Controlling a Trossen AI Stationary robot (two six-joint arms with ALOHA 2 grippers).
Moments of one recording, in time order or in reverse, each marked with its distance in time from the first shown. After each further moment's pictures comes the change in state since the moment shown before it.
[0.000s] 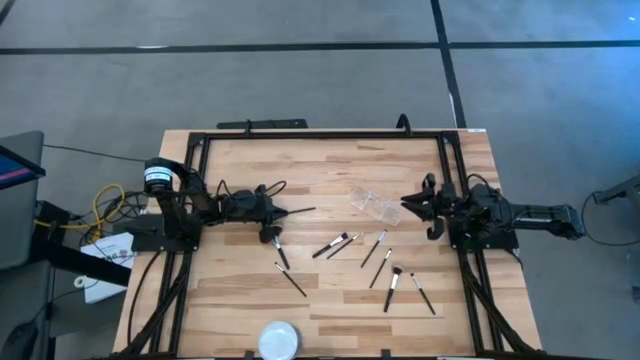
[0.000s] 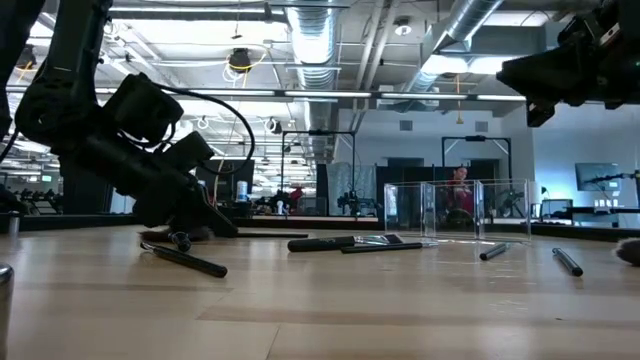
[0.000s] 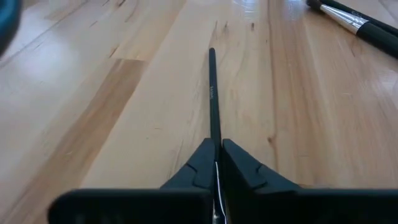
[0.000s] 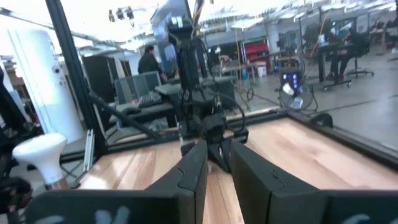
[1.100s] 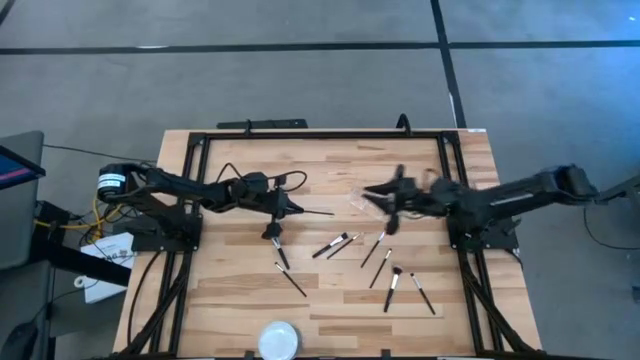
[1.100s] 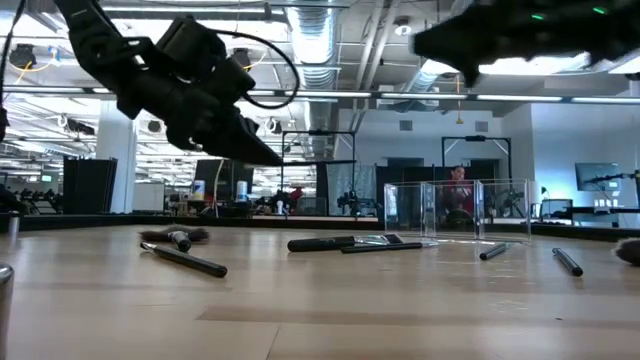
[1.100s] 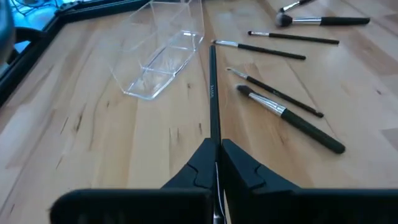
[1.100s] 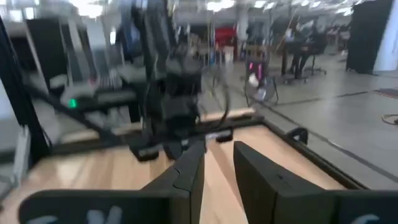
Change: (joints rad) left arm 0.000 -0.376 0.310 -0.649 0.222 0.232; right arm 0.127 0.996 0.423 0.431 0.254 -0.143
